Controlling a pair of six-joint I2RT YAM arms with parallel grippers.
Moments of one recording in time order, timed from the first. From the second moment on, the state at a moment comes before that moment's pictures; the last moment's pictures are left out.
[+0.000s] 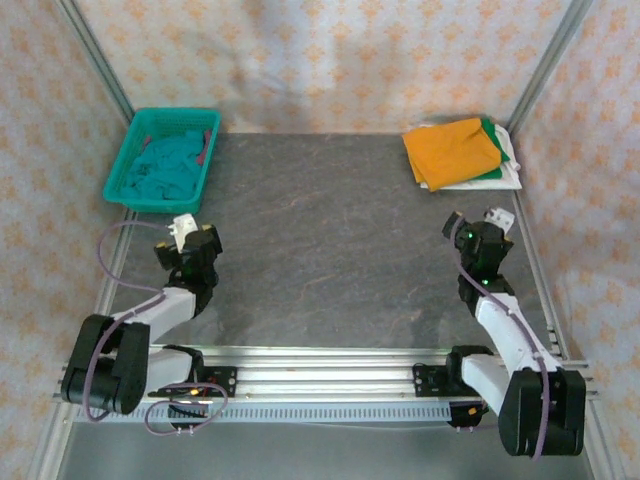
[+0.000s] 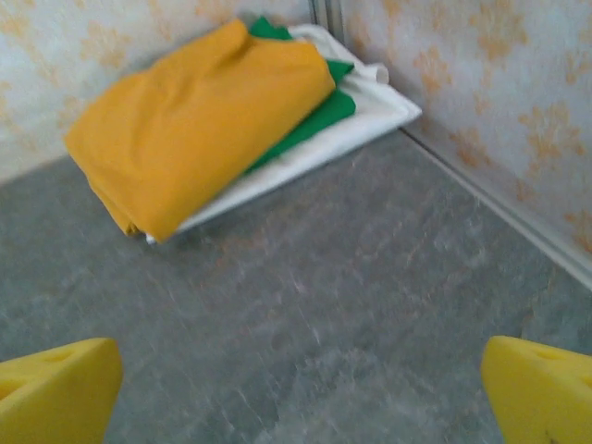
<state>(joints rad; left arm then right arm) -0.12 1.22 0.34 0.41 -0.68 -0.21 -0.02 0.95 0.42 0.11 0.32 0.34</state>
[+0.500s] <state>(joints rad) -0.09 1.47 0.30 0.77 -0.42 -0.08 -0.02 1.43 0.33 0.68 0.22 0.24</state>
